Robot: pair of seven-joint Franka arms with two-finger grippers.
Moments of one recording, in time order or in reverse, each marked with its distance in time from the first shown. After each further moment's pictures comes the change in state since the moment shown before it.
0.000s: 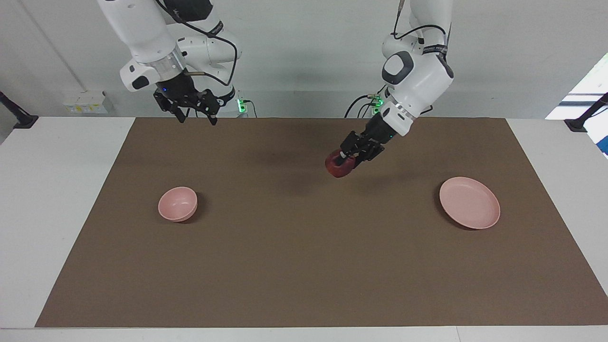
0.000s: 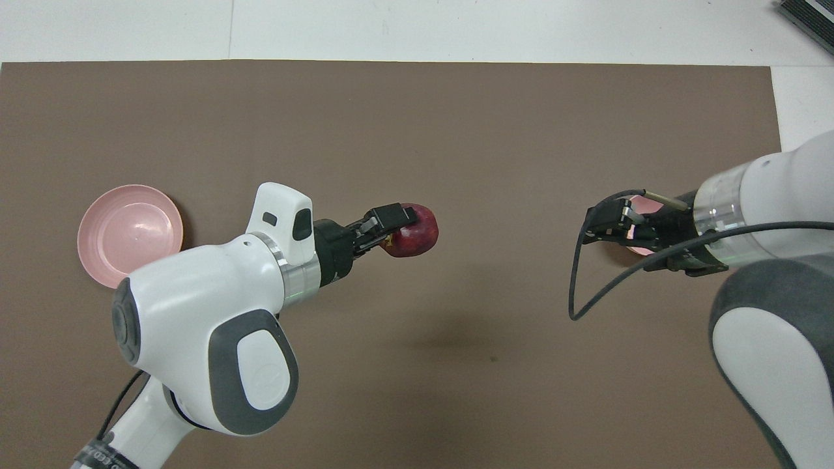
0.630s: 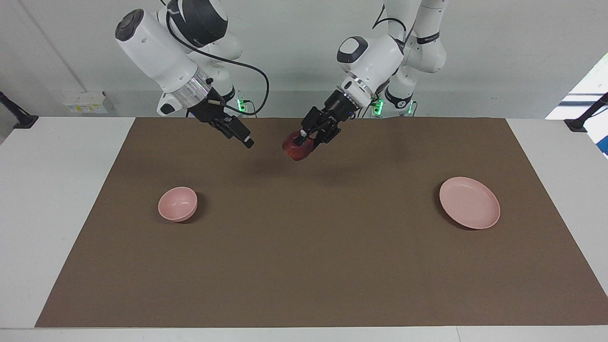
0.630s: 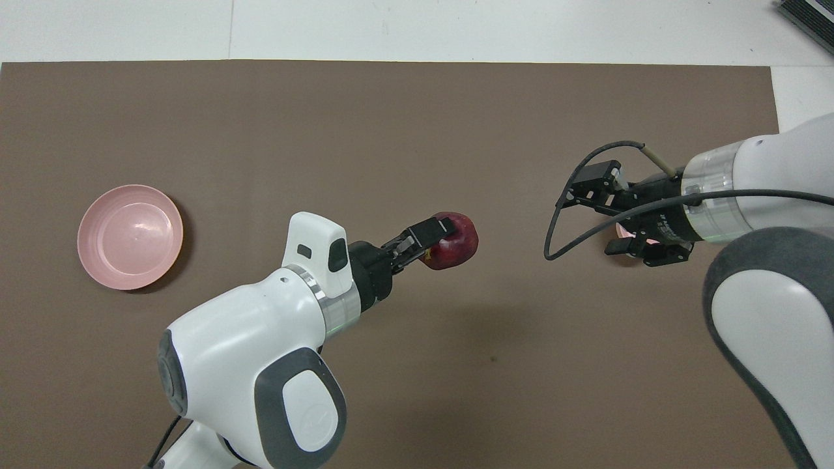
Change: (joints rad) left arm -0.001 0.000 -0.124 0.000 -0.104 0.266 -0.005; right arm -0.002 0.100 0.000 0.083 0.231 0.028 0.148
